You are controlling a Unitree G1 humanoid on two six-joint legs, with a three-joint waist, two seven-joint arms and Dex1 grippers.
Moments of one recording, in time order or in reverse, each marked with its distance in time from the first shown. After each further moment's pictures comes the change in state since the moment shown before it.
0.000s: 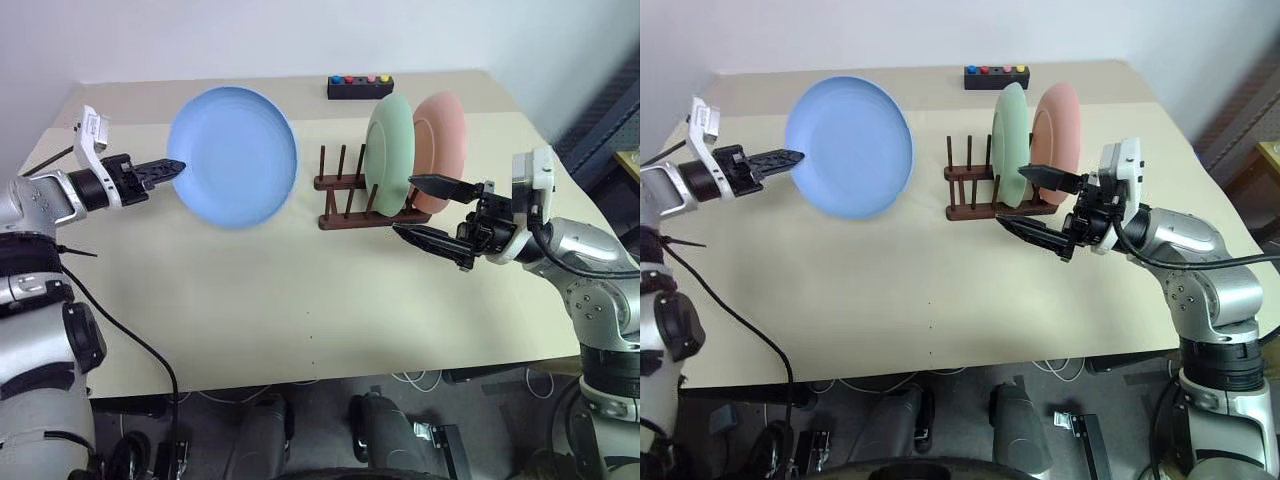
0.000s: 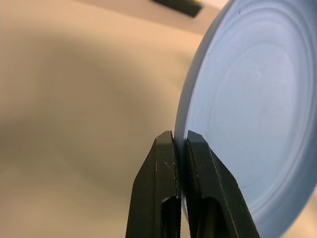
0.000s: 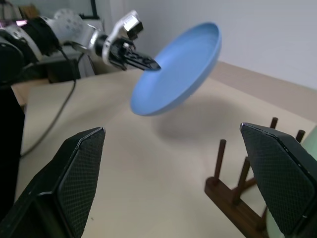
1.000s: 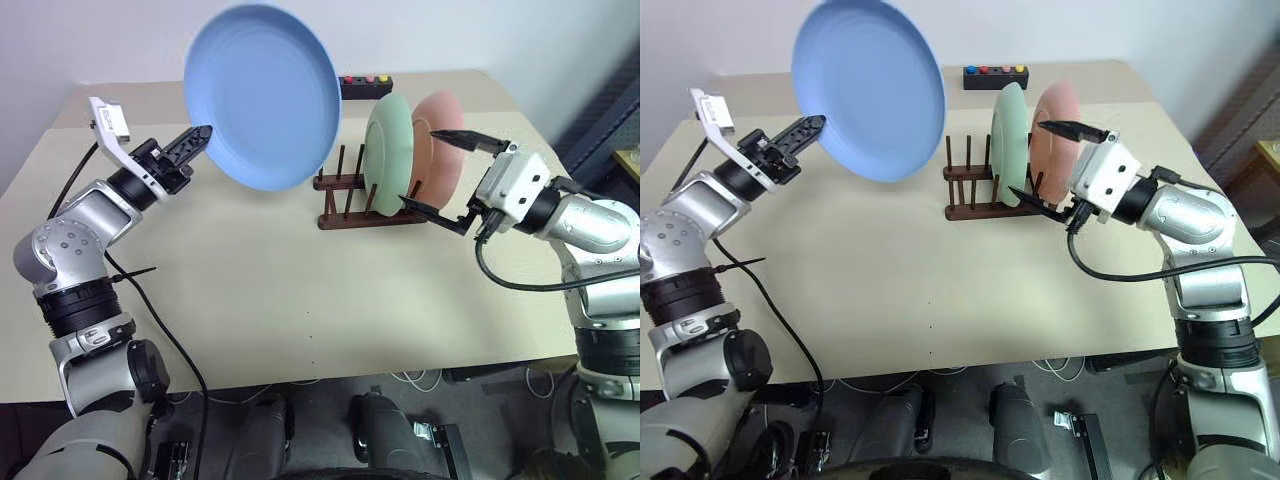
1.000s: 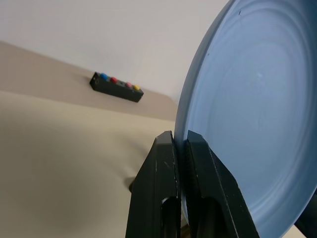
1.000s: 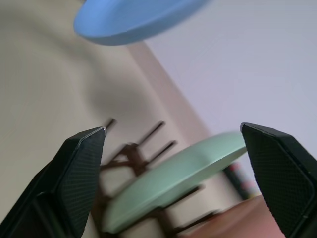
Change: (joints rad) left arm 0.185 -0.323 0.214 -0.503 -0.401 -0.029 0.463; right arm -0.116 -0.046 0.087 0.126 -0.625 -0.671 -0.152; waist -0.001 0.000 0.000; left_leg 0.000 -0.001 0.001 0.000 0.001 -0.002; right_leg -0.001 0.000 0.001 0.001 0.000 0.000
